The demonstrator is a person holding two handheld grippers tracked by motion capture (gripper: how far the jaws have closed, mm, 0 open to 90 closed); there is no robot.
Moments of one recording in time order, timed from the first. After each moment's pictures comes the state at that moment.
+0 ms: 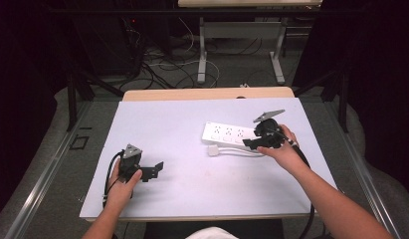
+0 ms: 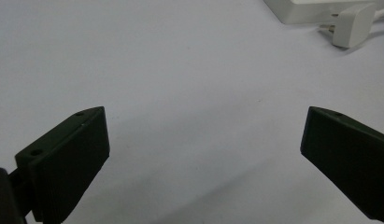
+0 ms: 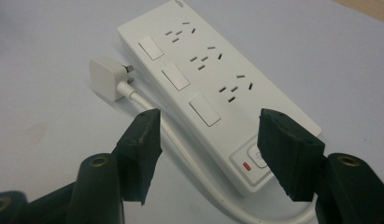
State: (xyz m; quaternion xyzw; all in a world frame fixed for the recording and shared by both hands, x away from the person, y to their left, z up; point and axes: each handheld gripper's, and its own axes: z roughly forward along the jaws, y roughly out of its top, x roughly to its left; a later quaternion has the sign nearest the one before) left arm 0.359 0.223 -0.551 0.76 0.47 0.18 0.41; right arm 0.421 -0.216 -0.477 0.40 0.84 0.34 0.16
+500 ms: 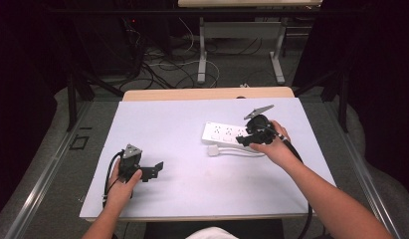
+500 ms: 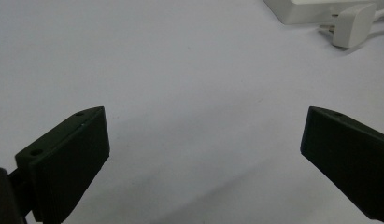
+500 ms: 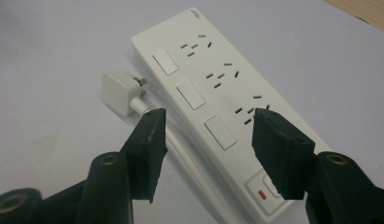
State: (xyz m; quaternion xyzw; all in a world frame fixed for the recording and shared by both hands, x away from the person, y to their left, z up) left arm 0.358 0.223 -0.551 0.76 0.47 0.18 0.41; right arm 0.432 -0.192 -0.471 0.38 0.85 0.33 0.16
